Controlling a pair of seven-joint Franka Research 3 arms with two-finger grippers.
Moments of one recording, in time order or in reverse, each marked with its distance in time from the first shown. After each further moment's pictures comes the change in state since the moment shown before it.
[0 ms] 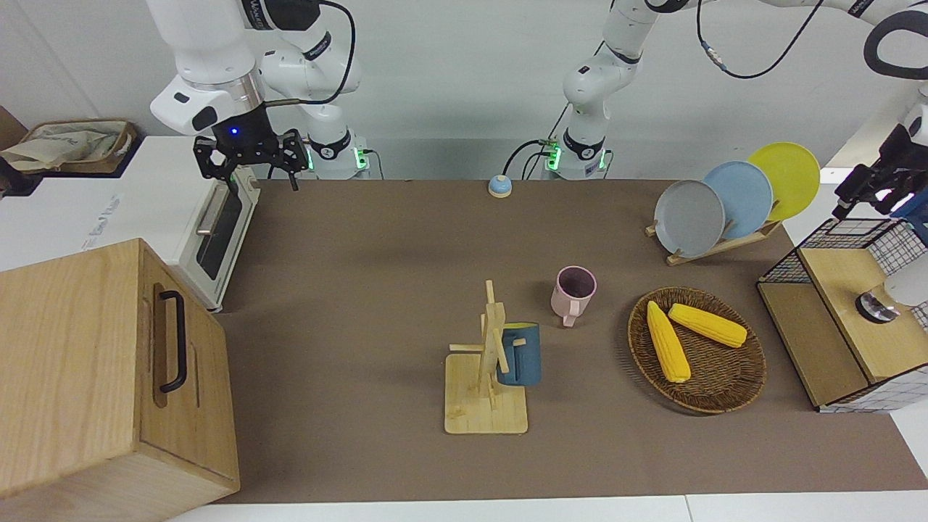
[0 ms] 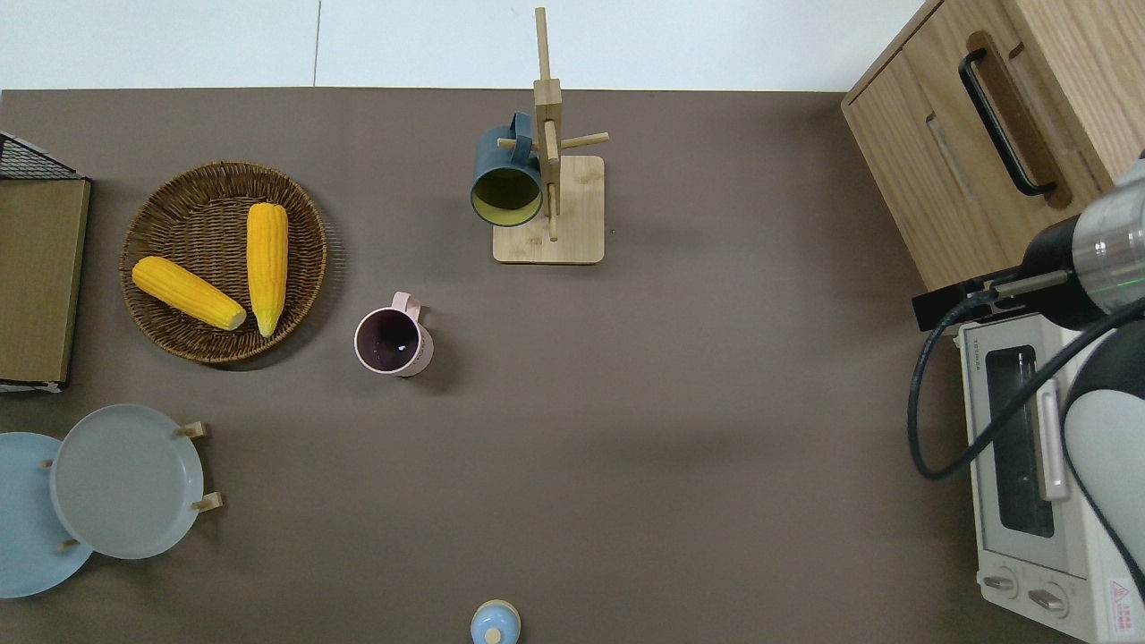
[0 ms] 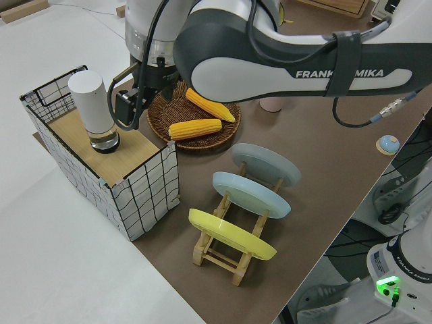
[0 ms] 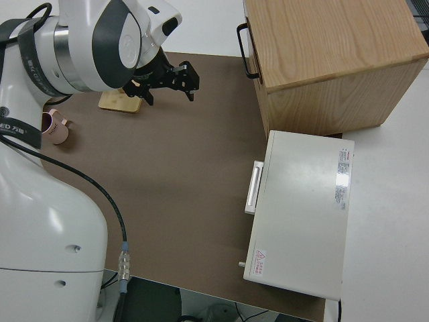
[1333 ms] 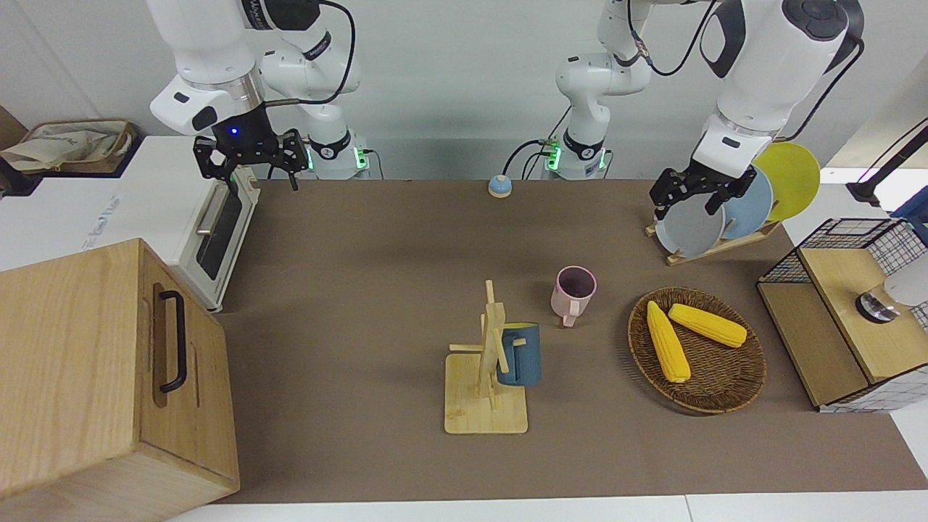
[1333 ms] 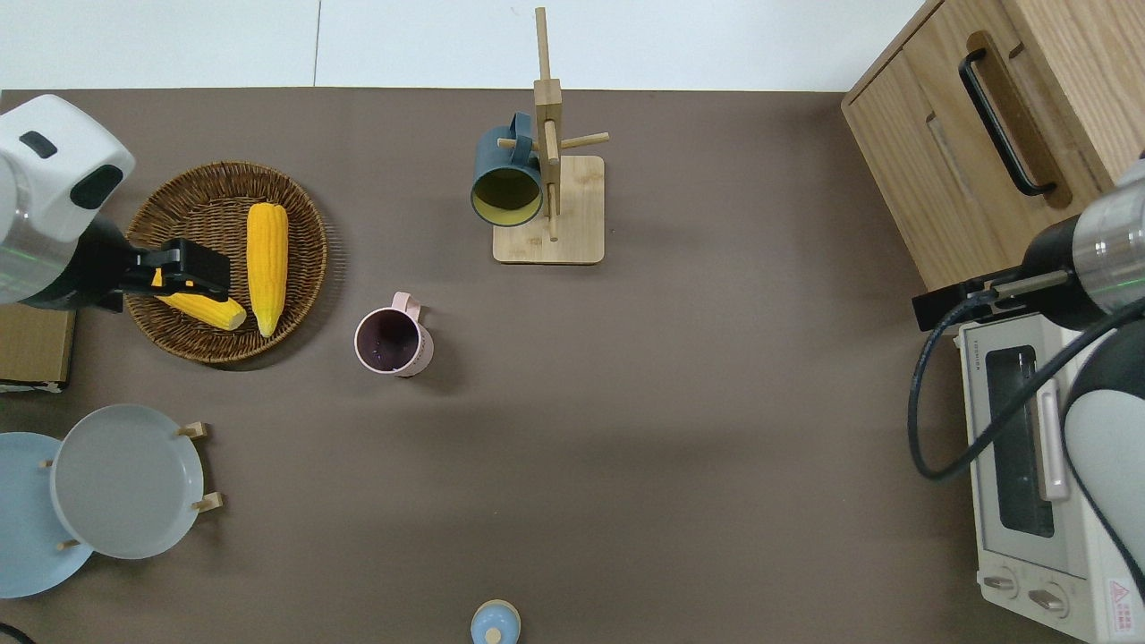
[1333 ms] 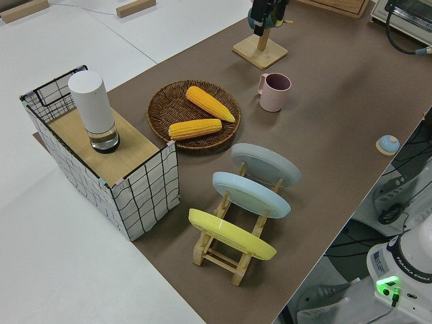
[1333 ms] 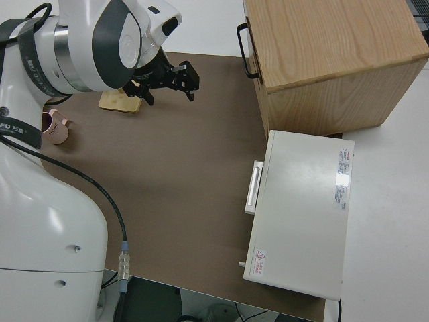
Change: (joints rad) left arm -0.565 -0.052 0.010 0.000 0.098 -0.224 -0.493; right arm 0.000 0.000 0.000 0.000 0.000 0.000 0.000
